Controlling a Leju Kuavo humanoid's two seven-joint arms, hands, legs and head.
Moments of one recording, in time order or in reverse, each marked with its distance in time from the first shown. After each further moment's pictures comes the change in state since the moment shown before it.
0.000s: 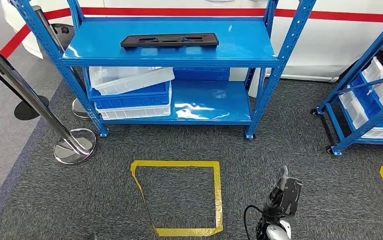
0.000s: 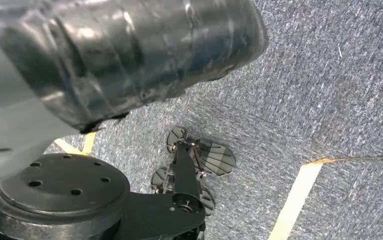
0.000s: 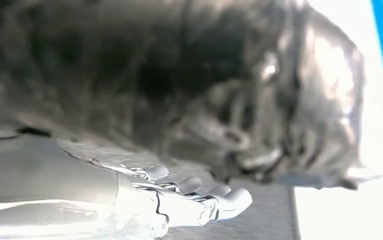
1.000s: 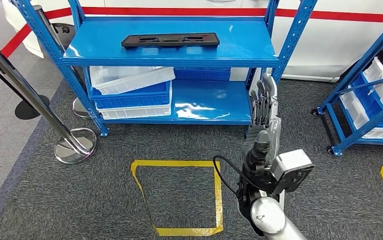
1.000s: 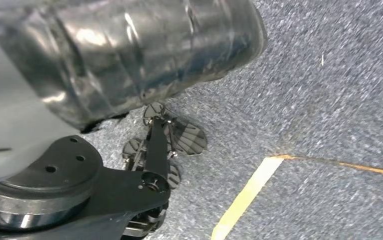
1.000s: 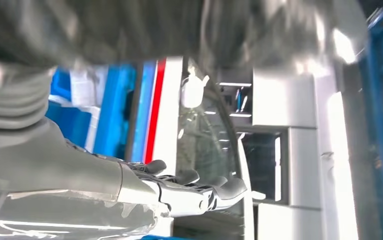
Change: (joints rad) left arm -0.020 0.002 -0.028 0.035 0.279 -0.087 -0.151; right arm -0.248 -0.068 0.382 -0.642 0.391 -0.077 0.195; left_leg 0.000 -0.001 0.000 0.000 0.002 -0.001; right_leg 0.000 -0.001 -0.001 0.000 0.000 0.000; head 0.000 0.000
